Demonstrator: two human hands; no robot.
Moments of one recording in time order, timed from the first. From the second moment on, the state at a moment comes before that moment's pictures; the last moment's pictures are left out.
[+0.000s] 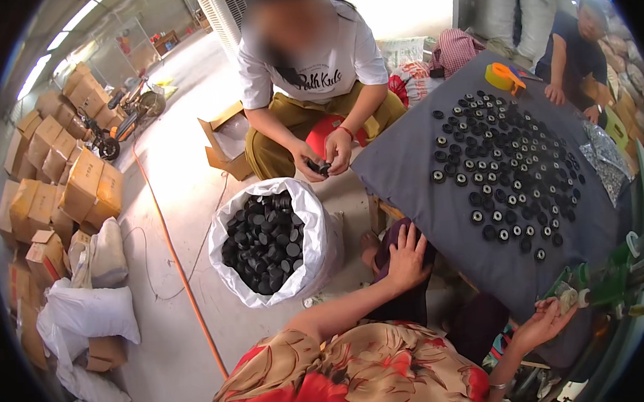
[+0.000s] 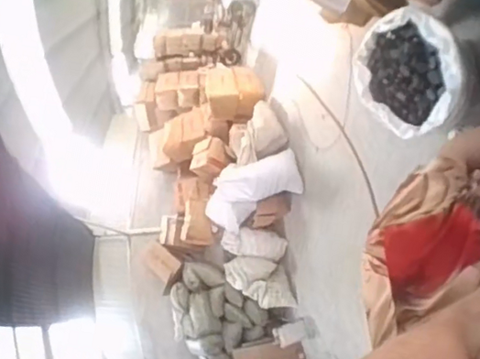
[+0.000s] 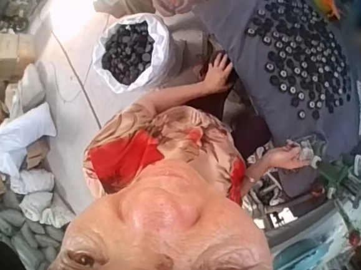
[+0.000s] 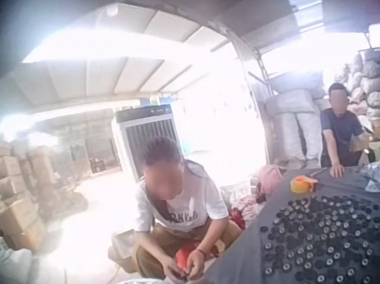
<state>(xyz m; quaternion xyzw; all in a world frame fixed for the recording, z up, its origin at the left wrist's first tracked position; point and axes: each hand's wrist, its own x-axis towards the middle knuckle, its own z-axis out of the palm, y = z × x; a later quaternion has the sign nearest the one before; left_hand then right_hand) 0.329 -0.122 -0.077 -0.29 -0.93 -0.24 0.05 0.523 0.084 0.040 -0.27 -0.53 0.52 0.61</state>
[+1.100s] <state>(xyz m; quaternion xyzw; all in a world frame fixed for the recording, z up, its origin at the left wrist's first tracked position) 0.325 -0.114 -0.074 -0.30 -0.92 -0.24 0.03 0.525 0.102 0.024 -0.35 -0.53 0.50 0.59</state>
